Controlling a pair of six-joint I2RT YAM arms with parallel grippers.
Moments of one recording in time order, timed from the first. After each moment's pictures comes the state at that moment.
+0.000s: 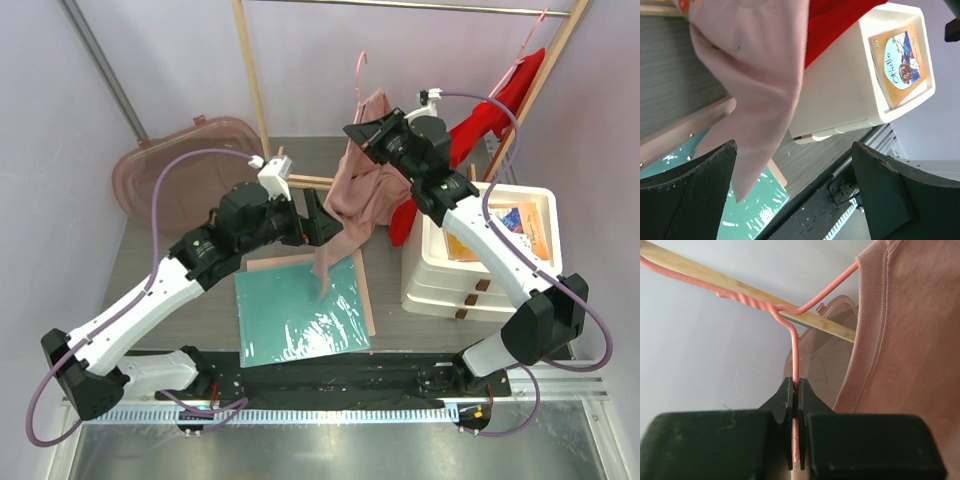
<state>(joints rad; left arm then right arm) -0.78 1.15 1.21 -0.40 0.05 -0.64 0.47 1.48 1.42 0.02 -0.03 1.00</state>
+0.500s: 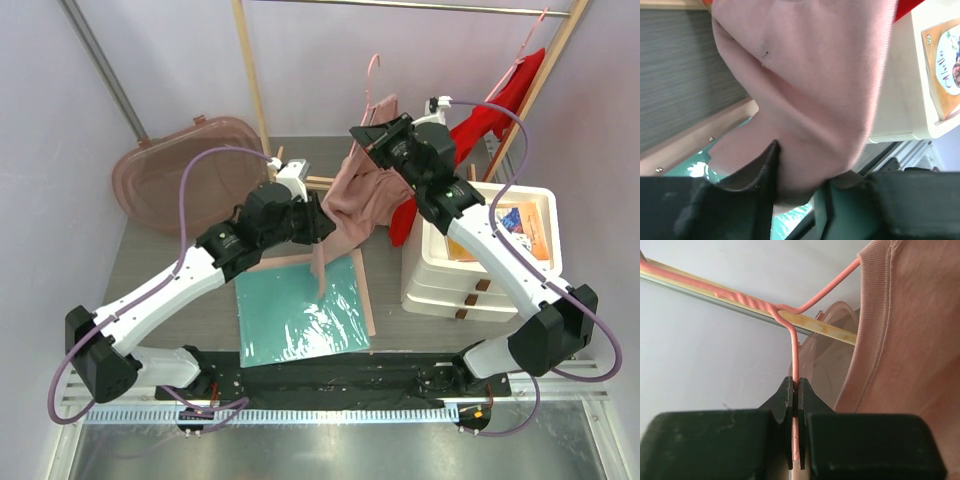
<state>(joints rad) -0.79 1.28 1.19 -0.33 -0.02 -0.57 0.49 1.42 1.38 -0.01 0.05 1.07</state>
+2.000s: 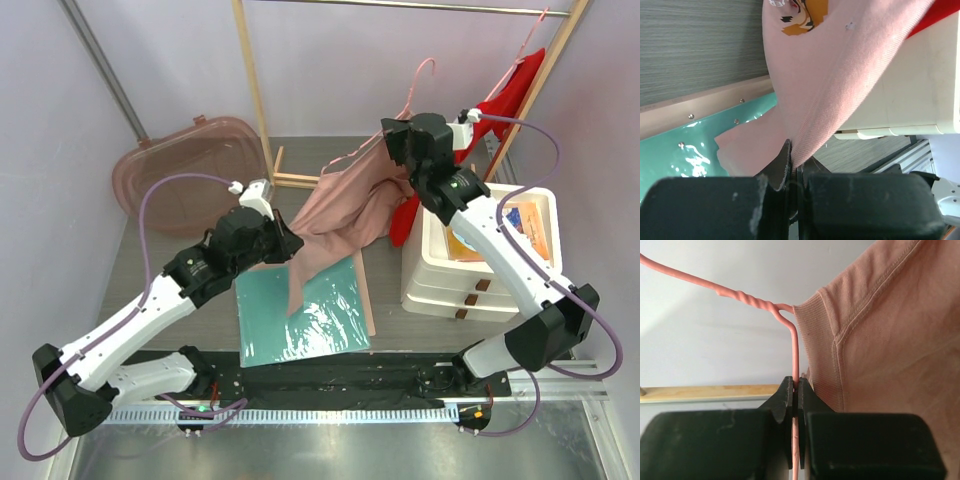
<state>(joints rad) -0.78 1.03 1.02 -0.45 -0.14 -0.71 0.49 1.45 1.51 -0.28 0.49 1.32</state>
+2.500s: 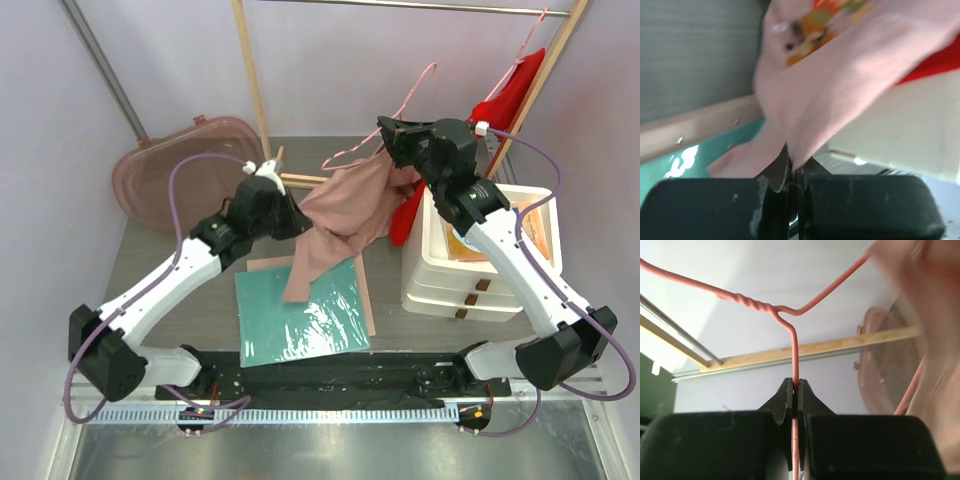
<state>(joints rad) -0.65 1.27 1.12 -0.41 0.00 -0.74 0.45 1.34 1.44 -0.24 0.24 1.59</state>
